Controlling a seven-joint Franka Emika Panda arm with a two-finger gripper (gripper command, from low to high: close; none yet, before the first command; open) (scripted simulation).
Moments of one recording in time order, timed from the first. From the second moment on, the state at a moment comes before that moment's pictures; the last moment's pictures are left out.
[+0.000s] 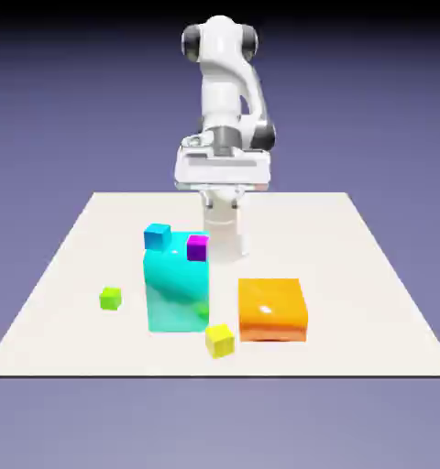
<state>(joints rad) -0.01 -0.53 -0.02 -2.79 0.03 3.00 0.76</state>
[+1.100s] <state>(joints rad) -0.51 0.32 -0.37 -2.46 0.61 2.44 1.14</state>
